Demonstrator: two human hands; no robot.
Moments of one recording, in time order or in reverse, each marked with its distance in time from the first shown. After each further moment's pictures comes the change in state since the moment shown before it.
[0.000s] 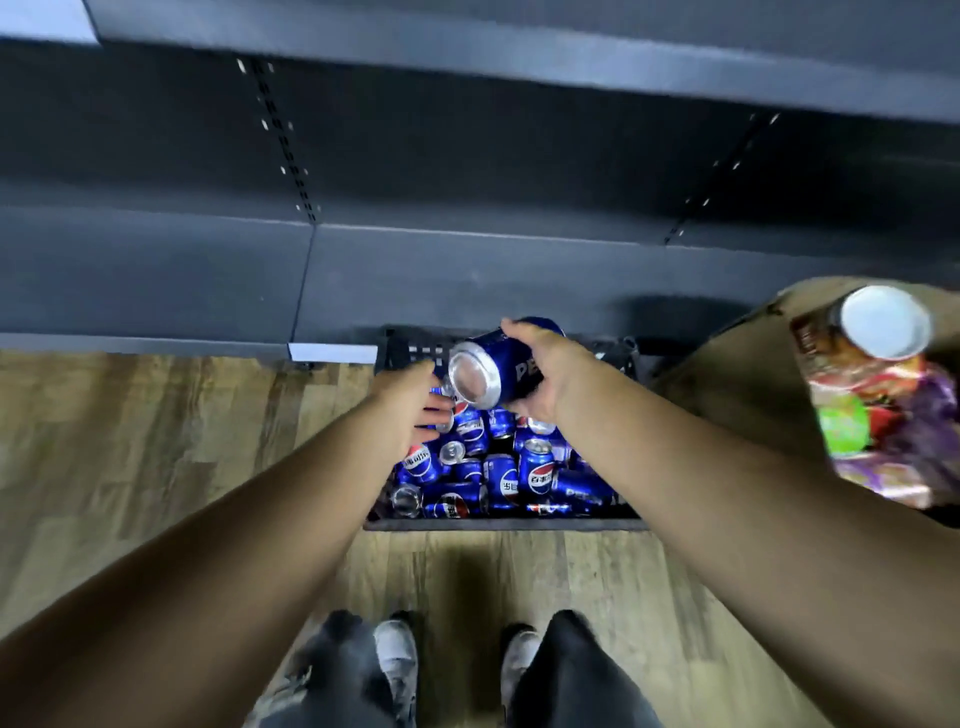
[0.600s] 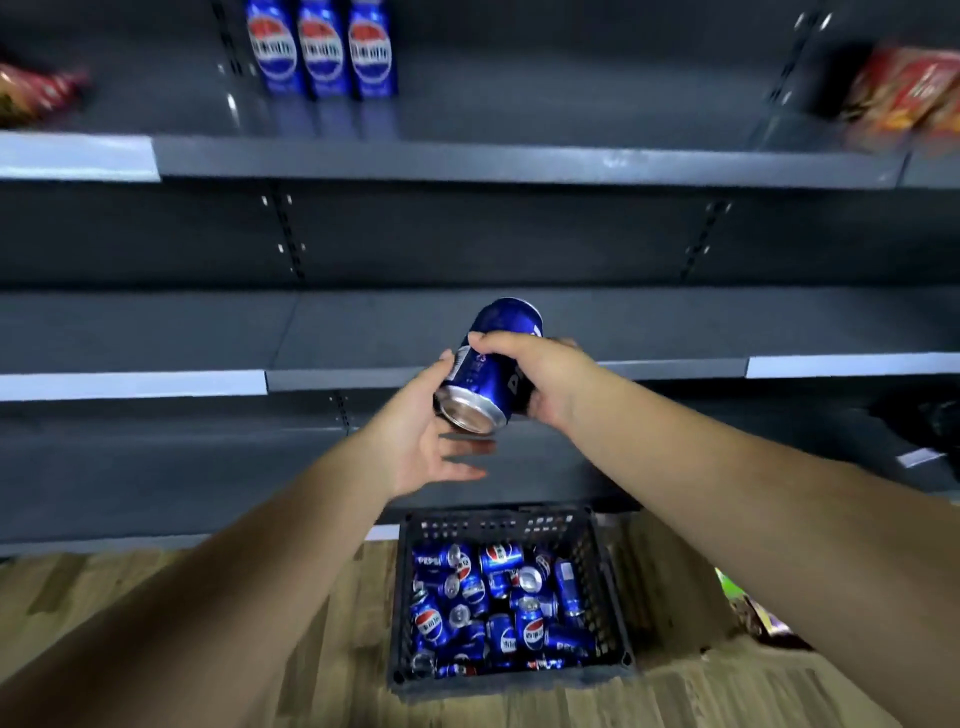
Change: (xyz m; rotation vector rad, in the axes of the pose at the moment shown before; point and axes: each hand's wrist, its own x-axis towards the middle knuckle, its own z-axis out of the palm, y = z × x) left_hand -0.285 0.211 -0.018 -0.130 -0.347 0.255; right_hand -0.321 -0.176 0.026 -0.009 -0.141 -0.543
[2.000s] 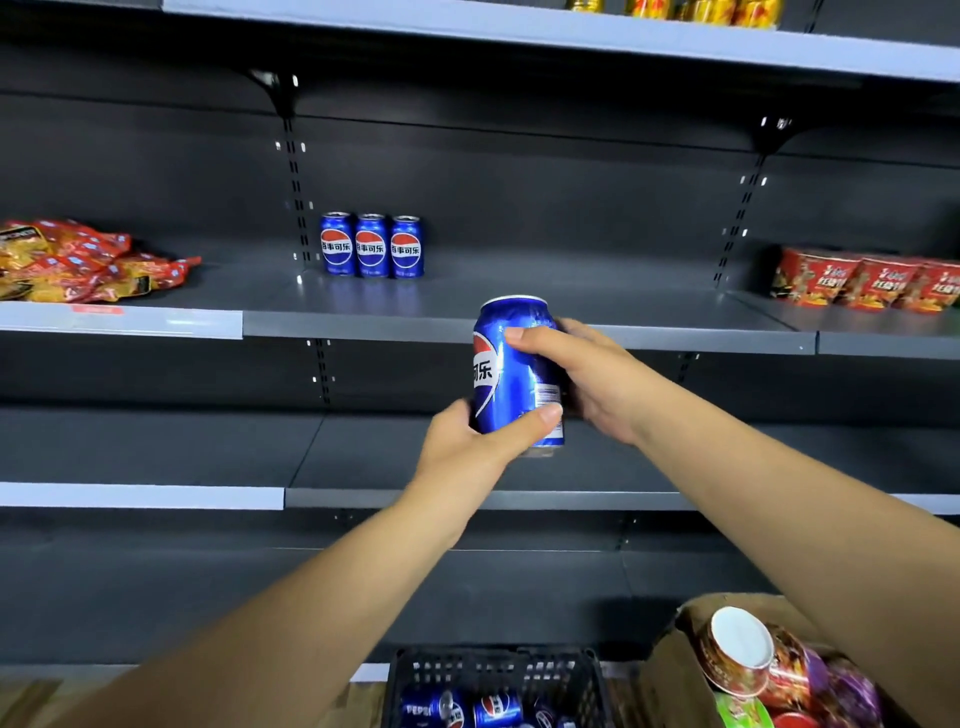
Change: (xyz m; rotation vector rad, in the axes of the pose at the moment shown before) left_hand -0.091 0.055 0.085 0.211 0.184 0.734; right_hand -0.099 -0.124 -0.021 -0.315 -0.324 -0.485
